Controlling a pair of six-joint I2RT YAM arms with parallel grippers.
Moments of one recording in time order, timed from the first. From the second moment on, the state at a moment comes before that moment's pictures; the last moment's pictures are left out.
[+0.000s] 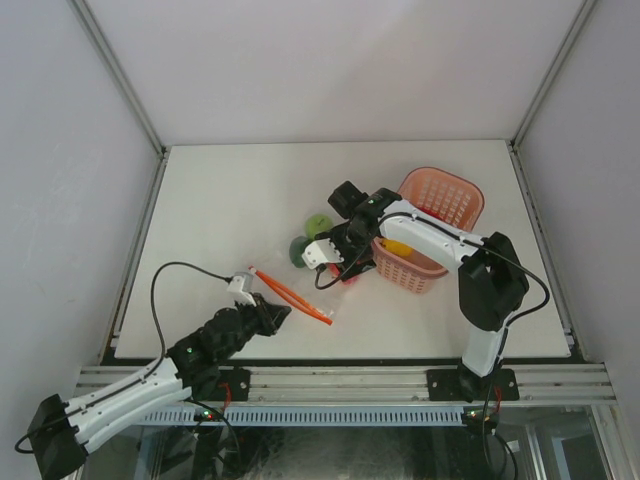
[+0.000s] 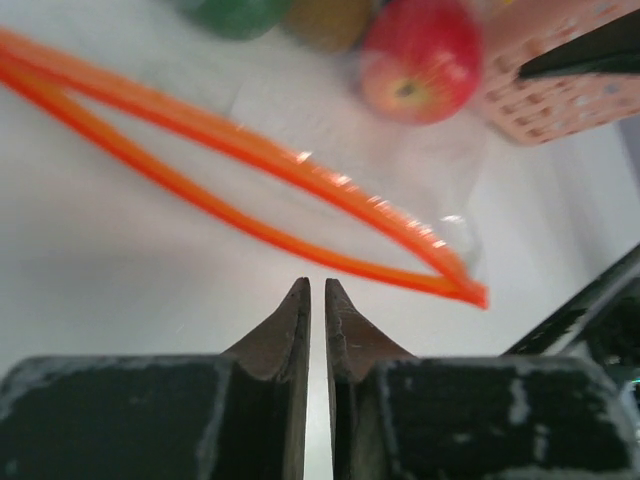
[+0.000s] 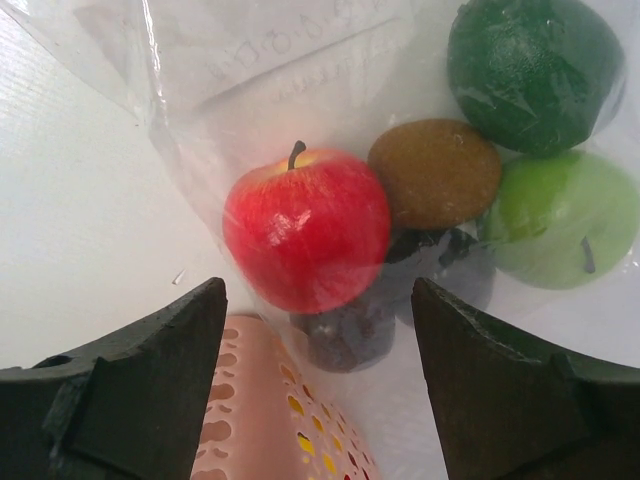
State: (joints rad) left arm -0.91 0.36 0.01 0.04 -0.25 -0.78; right arm 0.74 1.82 1.50 -1.01 -0.36 -1.39
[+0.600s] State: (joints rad) left arm -0.90 0.54 0.02 0.10 -0.34 -0.77; right arm 0.74 1.83 1.52 -1.01 -0.27 -1.43
